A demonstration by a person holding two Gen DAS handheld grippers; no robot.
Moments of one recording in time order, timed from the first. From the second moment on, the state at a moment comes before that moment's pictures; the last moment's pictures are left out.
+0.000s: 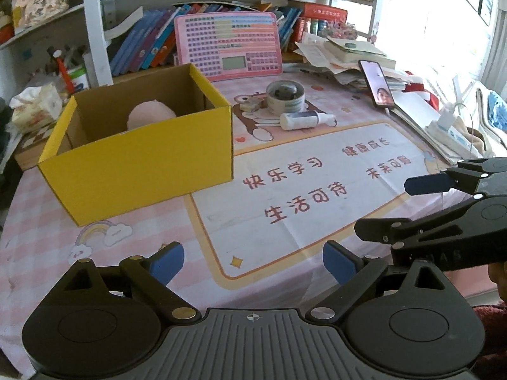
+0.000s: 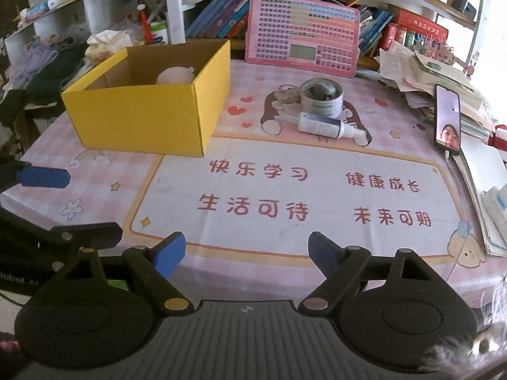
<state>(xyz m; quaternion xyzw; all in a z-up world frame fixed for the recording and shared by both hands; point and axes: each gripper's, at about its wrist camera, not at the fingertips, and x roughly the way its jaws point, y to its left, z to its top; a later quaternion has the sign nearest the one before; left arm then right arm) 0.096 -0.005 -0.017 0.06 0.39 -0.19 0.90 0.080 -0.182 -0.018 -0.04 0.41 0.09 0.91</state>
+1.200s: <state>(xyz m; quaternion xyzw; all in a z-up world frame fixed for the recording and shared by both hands) 0.223 -0.176 -0.029 0.11 0.37 -0.21 0.90 0.217 -0.336 -0.033 0.07 0.41 0.08 0.91</state>
